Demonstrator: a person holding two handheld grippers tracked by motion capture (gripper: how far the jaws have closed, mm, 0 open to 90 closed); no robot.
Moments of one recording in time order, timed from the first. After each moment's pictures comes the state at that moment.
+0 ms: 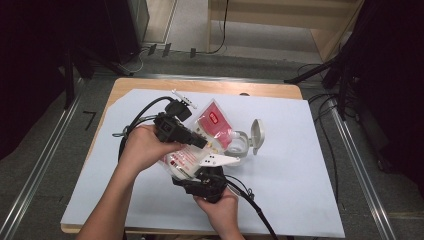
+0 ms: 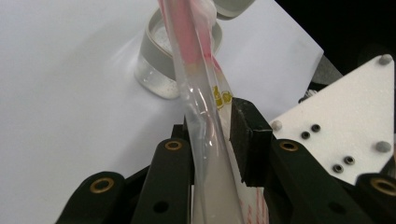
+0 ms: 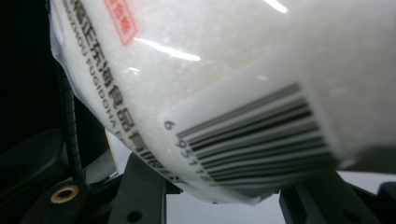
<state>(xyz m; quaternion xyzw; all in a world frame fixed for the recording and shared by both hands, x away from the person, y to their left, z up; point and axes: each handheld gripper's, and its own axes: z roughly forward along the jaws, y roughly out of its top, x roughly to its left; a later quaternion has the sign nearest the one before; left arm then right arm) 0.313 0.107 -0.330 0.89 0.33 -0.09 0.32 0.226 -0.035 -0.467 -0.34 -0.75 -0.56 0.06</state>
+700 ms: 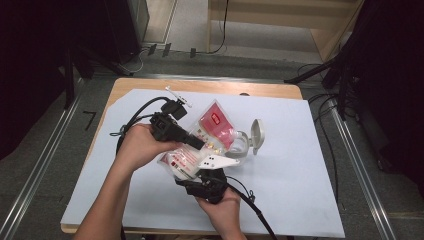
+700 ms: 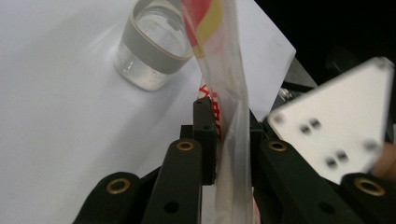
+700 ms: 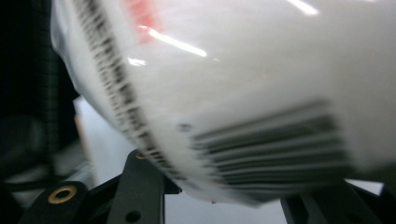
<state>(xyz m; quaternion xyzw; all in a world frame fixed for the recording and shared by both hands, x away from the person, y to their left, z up) 0.321 0.115 -0.335 0.87 0.34 -0.15 0.33 0.220 -0.035 -0.462 -0.33 -0.78 -0.53 -0.01</state>
